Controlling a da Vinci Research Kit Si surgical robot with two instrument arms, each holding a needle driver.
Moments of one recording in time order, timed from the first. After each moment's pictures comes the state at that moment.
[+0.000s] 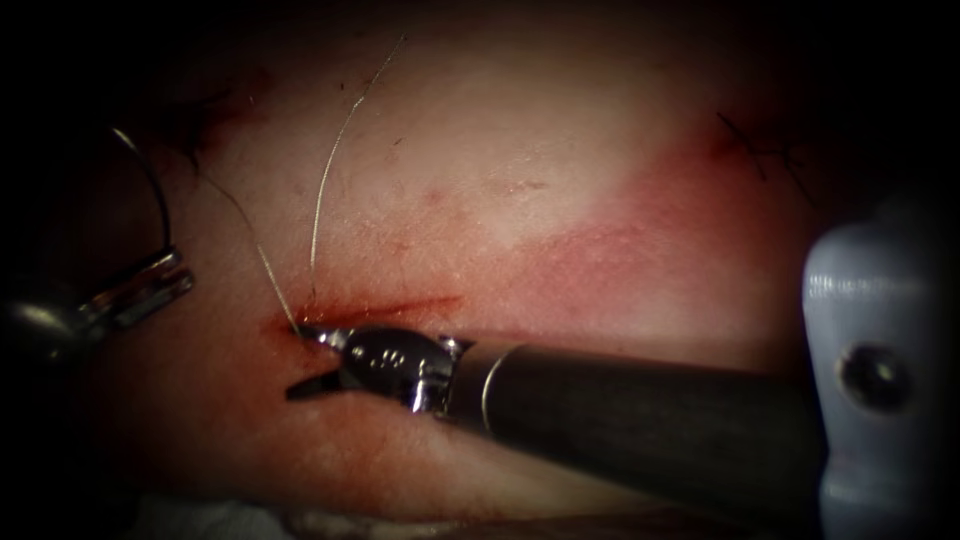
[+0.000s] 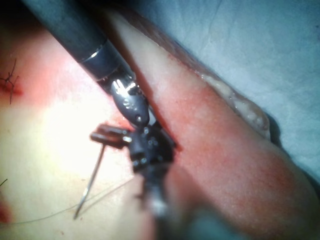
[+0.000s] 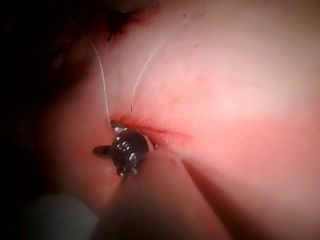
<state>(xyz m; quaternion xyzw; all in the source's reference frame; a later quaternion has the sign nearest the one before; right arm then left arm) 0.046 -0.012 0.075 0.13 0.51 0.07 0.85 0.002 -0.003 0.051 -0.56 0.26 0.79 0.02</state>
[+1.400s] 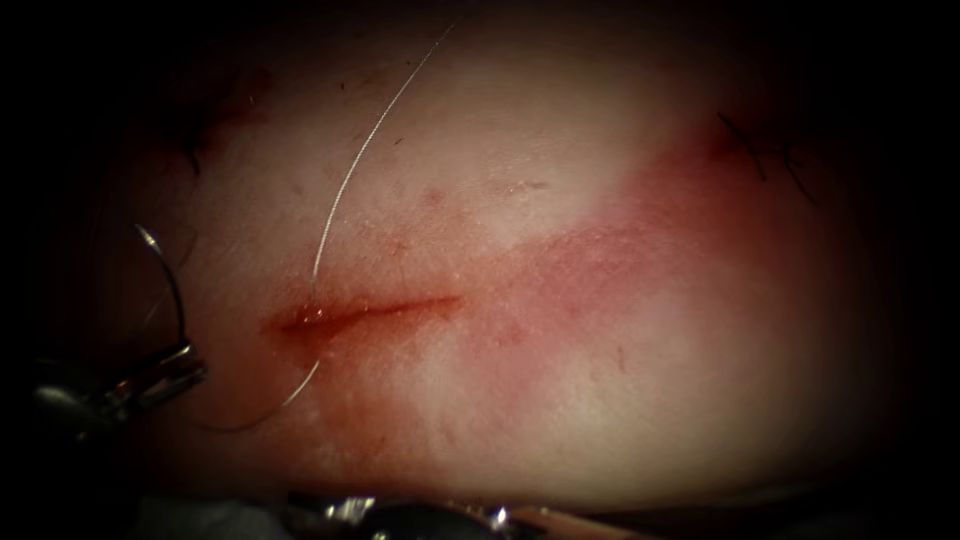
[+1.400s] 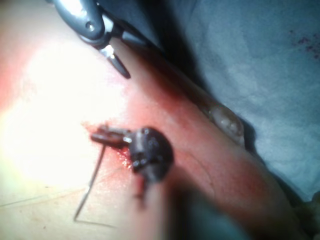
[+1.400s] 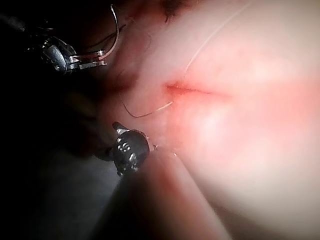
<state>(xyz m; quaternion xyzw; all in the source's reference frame) 0.039 -0.017 0.057 0.16 0.51 0.09 0.84 0.004 -0.007 0.055 -0.55 0.24 0.80 0.02</state>
